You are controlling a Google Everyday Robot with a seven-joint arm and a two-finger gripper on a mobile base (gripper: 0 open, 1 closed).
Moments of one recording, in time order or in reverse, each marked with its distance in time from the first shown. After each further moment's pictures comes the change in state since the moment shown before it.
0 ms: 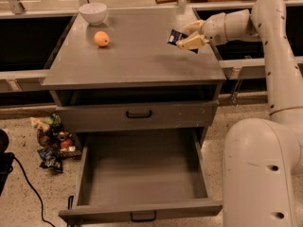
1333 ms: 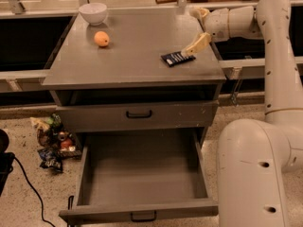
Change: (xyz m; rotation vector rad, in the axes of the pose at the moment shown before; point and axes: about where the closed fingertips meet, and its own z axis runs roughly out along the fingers) arm -0.025 0.003 -0.008 -0.021 -0.089 -0.052
